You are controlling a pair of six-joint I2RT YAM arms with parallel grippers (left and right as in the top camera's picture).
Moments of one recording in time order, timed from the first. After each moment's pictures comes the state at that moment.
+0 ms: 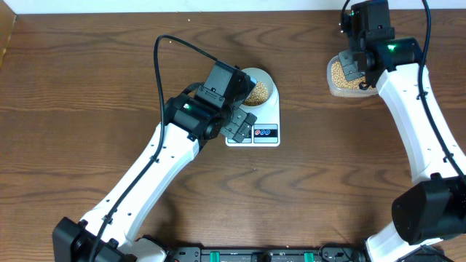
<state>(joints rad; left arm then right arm) -0.54 1.51 1.35 -0.90 -0.08 0.11 0.16 1.77 1.68 -0.92 0.35 -0.18</state>
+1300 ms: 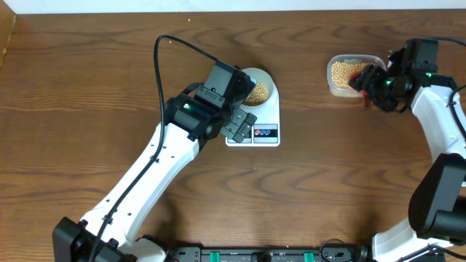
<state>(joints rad) -0.54 1.51 1.35 -0.90 -0.08 0.11 -0.17 1.78 1.31 -0.65 -0.35 0.47</state>
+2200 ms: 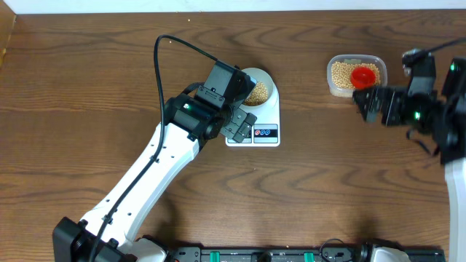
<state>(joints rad) -0.54 1.51 1.35 -0.90 -0.08 0.11 -0.16 1.20 1.31 -0.98 -0.46 -0.02</state>
